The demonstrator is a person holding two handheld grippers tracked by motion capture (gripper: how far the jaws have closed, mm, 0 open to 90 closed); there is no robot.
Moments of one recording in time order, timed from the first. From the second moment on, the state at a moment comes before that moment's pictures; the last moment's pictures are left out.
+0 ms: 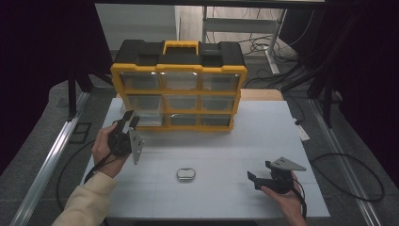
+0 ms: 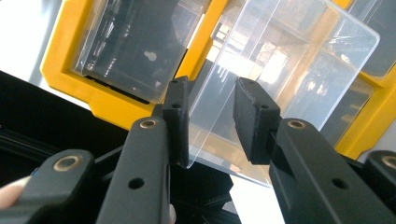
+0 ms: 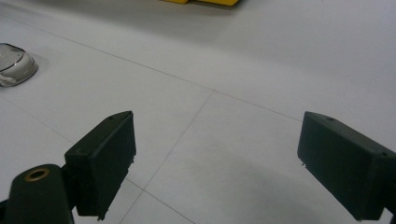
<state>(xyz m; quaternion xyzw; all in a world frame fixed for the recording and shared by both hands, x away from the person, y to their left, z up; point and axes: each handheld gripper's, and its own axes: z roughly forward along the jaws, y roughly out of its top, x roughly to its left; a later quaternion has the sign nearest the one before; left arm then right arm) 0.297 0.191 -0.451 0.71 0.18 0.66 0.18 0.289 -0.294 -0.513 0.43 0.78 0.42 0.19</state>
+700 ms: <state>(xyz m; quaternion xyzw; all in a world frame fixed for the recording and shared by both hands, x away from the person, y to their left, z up) 0.291 0.192 -0.452 0.71 0.18 0.66 0.18 0.289 -0.294 -0.513 0.43 0.78 0.42 0.20</state>
